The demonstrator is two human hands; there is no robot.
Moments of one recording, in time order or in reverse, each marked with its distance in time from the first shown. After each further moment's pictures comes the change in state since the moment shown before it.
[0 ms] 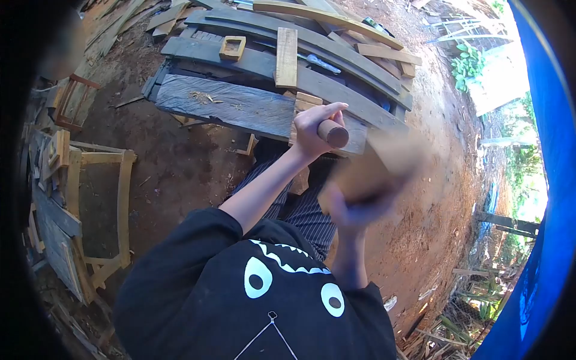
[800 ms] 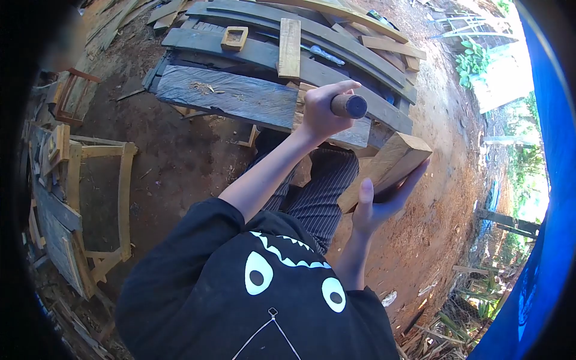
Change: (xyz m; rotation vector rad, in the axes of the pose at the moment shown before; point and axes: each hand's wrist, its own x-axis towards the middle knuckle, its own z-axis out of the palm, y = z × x) left_hand 0.013 -0.005 0.010 -0.058 -0.080 -0.082; right_hand -0.005 0.013 -0.018 0.011 0.062 0.147
